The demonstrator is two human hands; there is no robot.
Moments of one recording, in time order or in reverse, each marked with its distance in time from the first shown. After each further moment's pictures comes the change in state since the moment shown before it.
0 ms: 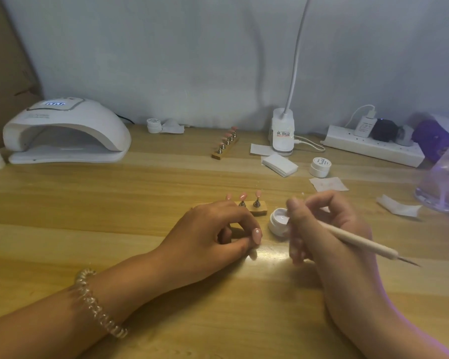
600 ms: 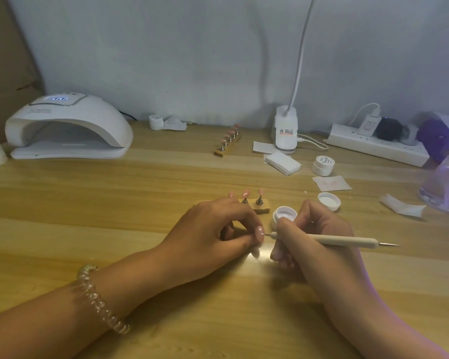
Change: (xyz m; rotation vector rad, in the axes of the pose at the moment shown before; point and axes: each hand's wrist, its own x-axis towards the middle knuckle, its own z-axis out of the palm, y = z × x) left_hand 0.000 -0.006 0.001 -0.001 -0.002 0.040; right_hand -0.002 0.004 0.006 -0.175 -0.102 0.152
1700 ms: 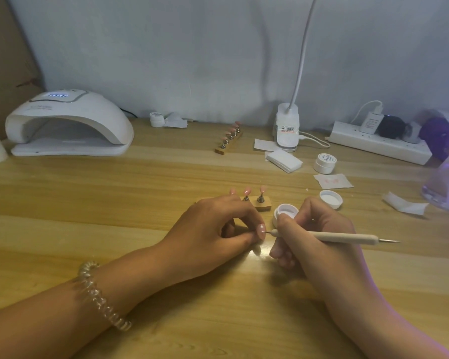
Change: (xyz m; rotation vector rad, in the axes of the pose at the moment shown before) left_hand 0.001 -0.003 0.001 0.002 0.003 0.007; right_hand 0.000 0.000 0.000 -0.025 0.000 -0.014
